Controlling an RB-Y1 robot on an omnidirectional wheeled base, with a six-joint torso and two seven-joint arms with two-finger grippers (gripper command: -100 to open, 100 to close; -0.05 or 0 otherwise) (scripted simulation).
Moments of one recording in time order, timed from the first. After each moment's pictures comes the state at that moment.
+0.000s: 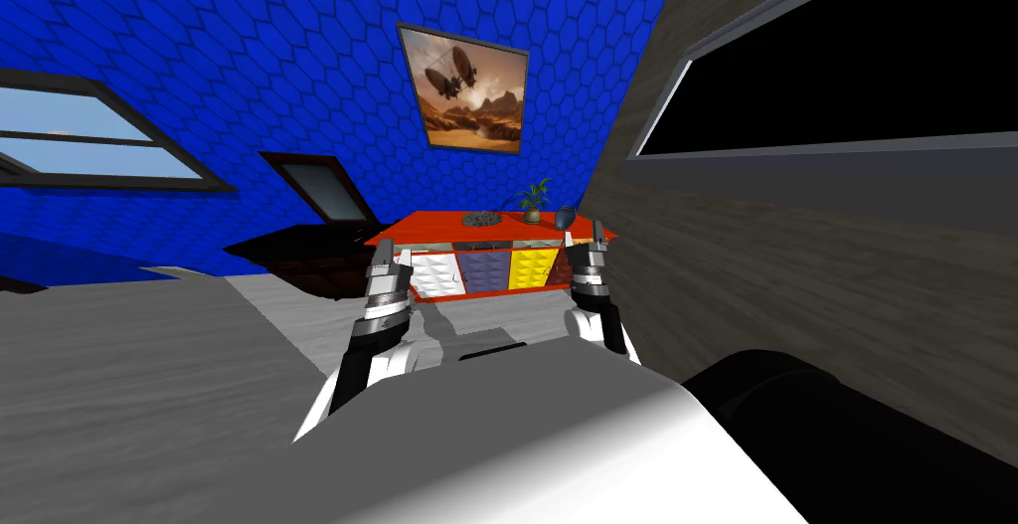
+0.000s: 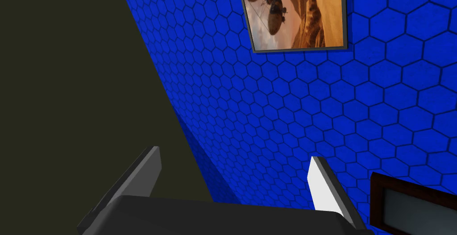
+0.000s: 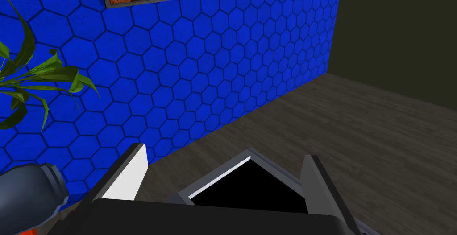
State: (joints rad) left arm 0.47 0.02 -0.06 -2.24 -0.05 -0.44 -0.13; right arm 0.47 -0.04 -0.03 -2.37 -0.12 -0.39 -0.13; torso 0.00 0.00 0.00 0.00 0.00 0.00
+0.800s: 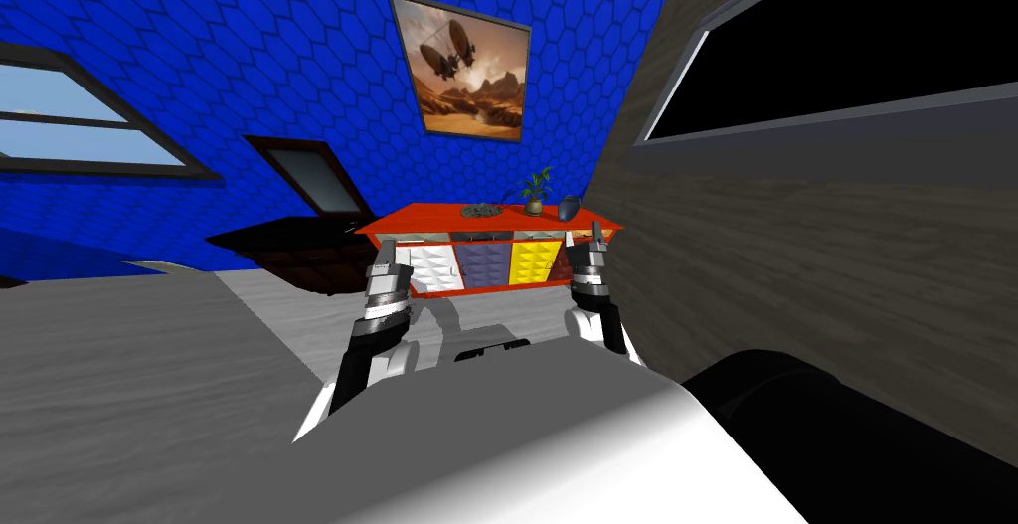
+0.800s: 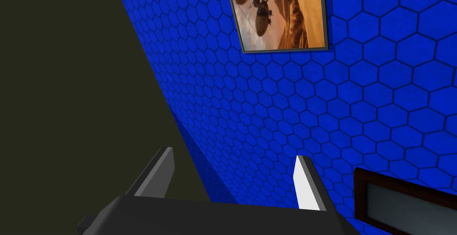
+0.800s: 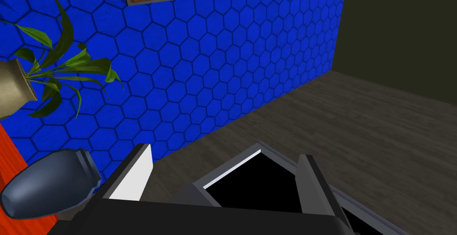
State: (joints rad) left arm 0.47 0.02 -0.06 -2.24 -0.05 -0.44 -0.13; right arm 0.47 -0.04 -0.03 -2.37 -0.12 -0.39 -0.13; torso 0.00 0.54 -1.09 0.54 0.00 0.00
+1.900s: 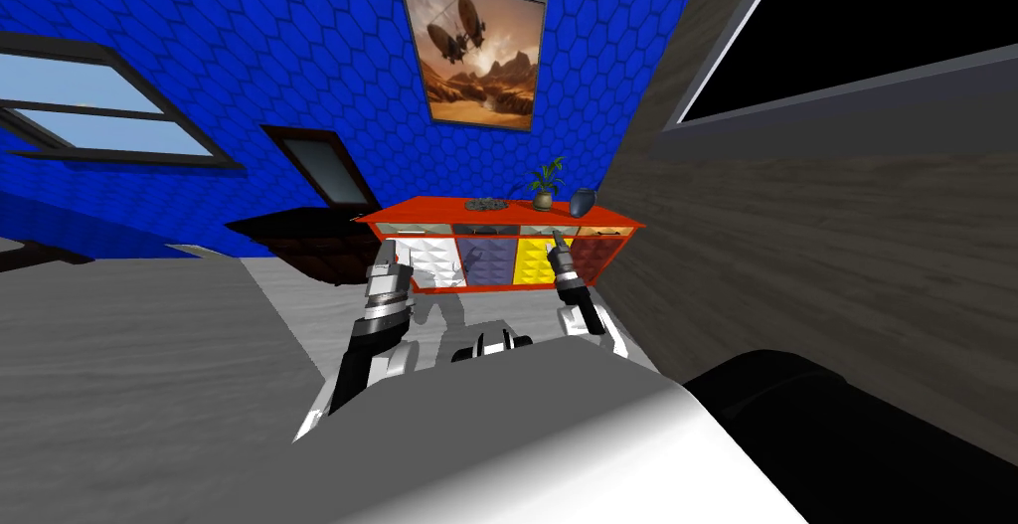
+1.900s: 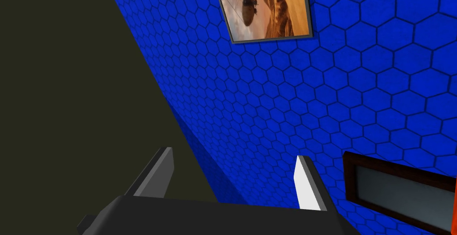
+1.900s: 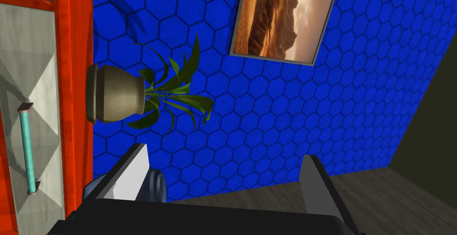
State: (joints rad) left arm 0.47 0.02 -0.06 -2.24 -0.05 -0.44 -0.13; right arm 0.40 -0.13 0.03 -2.26 0.12 -0.17 -0.07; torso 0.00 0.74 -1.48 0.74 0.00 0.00
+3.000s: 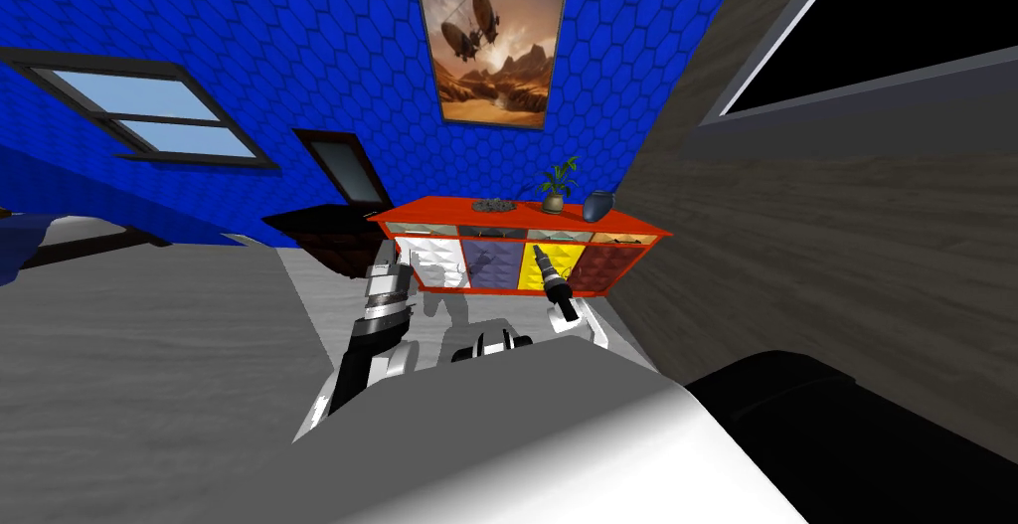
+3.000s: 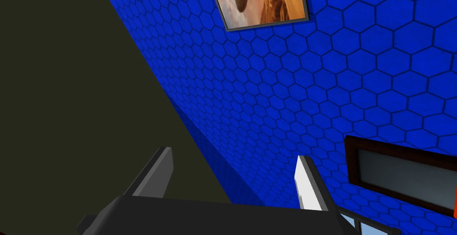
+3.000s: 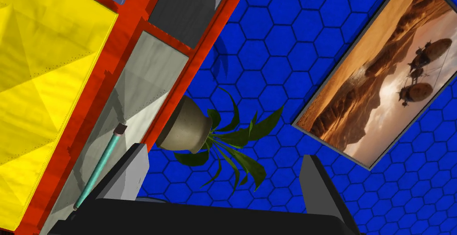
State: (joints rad) left arm 0.47 0.02 -0.06 -2.24 -0.05 -0.44 -0.13; right arm 0.33 -0.15 0.11 -2.11 0.42 0.12 0.01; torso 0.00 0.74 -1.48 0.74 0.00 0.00
